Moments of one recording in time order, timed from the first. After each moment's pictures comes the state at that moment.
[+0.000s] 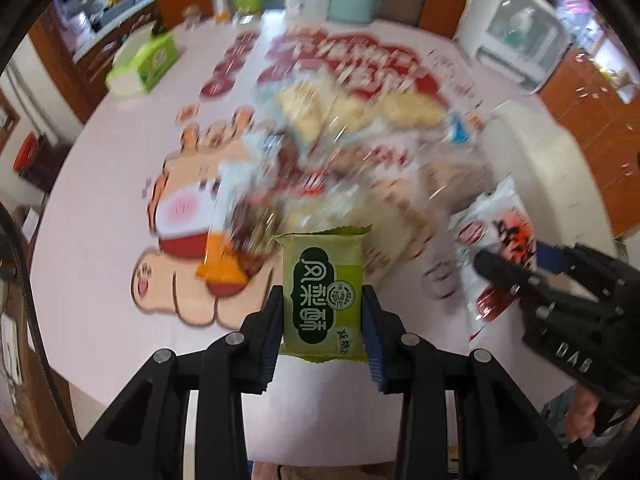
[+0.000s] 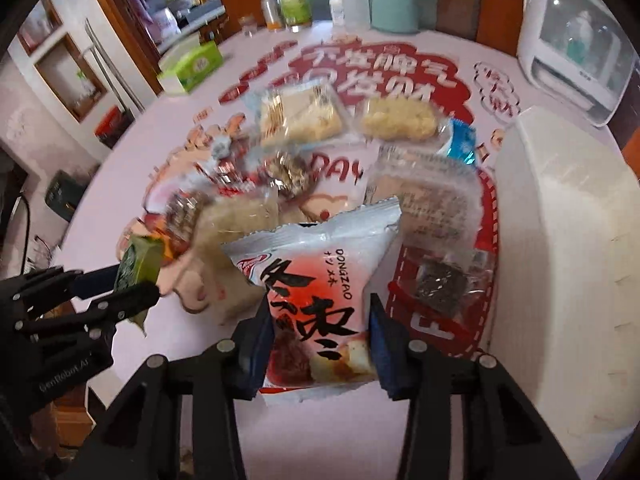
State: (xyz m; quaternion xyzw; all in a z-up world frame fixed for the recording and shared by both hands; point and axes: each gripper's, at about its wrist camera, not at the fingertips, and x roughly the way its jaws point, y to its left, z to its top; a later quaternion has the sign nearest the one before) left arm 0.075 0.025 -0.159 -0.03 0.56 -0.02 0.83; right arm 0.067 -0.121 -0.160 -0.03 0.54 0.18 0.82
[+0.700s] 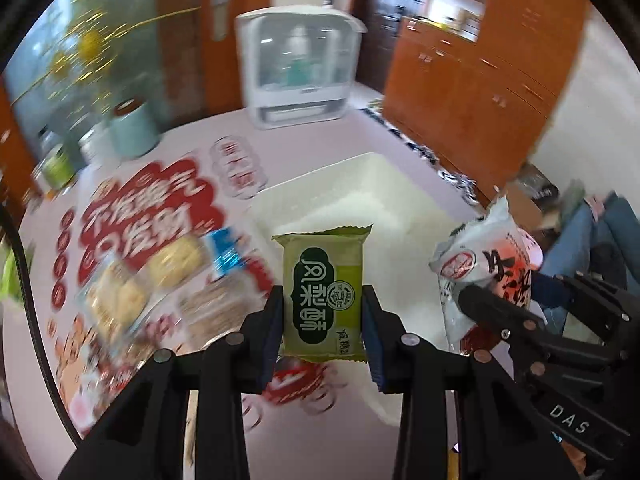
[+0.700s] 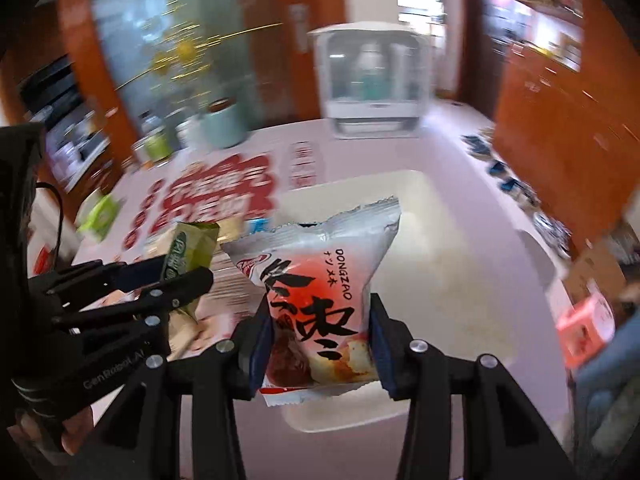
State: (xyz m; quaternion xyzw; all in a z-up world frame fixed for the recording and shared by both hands) left arm 0.094 -0.185 -0.060 0.08 0.45 -0.27 0.85; right arm 0.020 -0.296 -0.048 0.08 0.43 -0.05 0.90
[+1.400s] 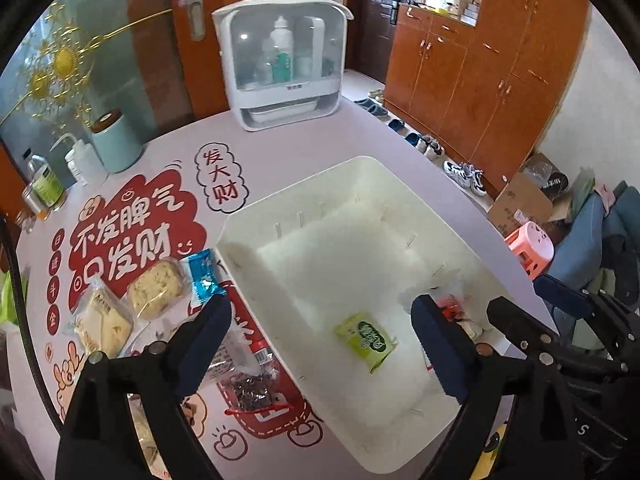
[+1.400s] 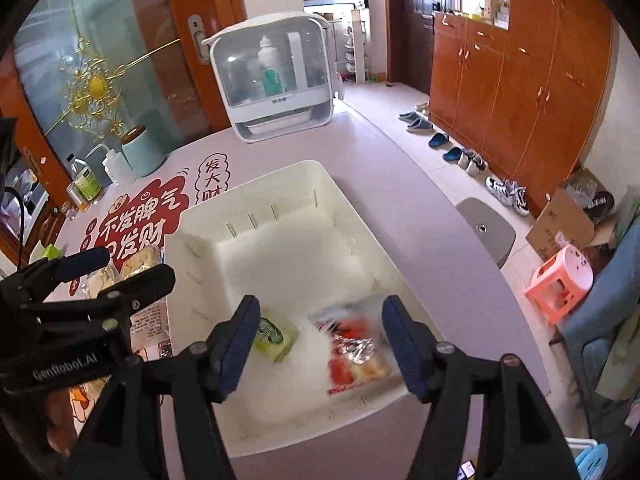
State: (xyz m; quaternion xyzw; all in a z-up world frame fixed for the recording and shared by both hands) left arm 0.123 -0.233 -0.072 0.10 0.46 -0.25 0.85; right arm 0.019 -0.375 -0.072 0.12 0.43 -0.14 0.88
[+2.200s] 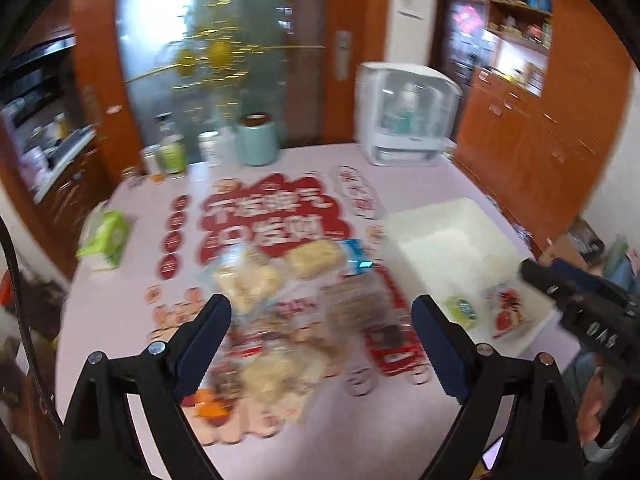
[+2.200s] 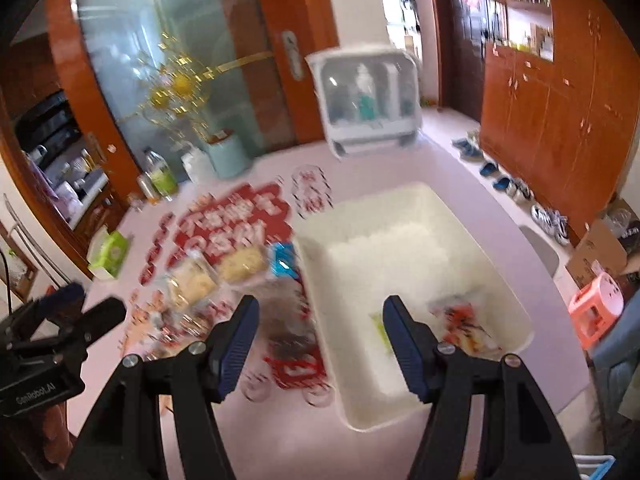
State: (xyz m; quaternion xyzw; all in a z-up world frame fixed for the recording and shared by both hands) left arm 0.048 0.004 -0.003 0.03 0.39 -0.13 0.91; right arm 0.003 -0.240 -0.016 0.11 0.38 -0.06 0.92
